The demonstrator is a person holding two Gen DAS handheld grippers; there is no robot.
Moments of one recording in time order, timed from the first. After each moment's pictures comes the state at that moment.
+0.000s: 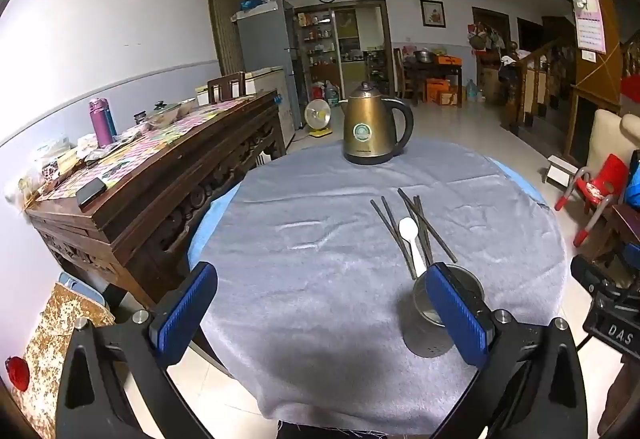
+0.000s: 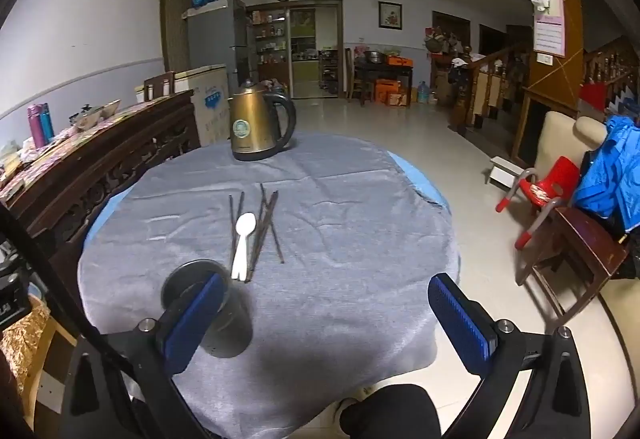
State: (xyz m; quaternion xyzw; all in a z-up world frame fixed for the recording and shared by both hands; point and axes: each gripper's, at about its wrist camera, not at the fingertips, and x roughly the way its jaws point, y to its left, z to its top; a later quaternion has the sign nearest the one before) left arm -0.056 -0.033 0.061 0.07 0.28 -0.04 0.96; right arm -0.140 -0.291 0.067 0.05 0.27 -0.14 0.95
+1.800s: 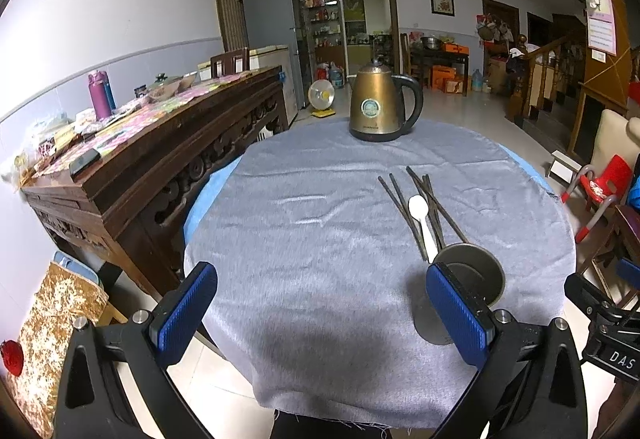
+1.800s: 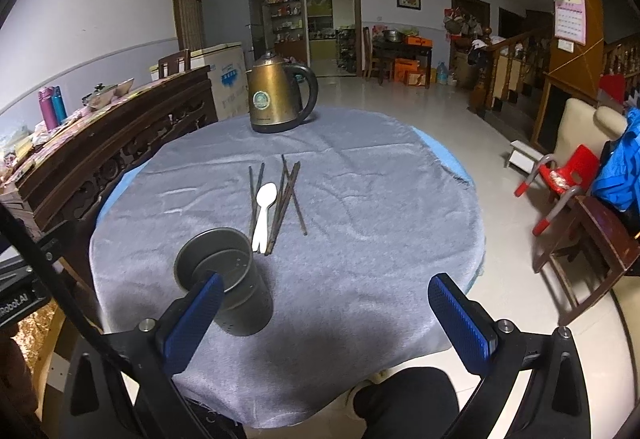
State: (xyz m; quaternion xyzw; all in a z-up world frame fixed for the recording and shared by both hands) left arm -0.051 -0.027 0.038 0.06 0.31 -0.03 0.95; right arm -0.124 -0.276 0.045 0.06 0.32 -0.09 0.94
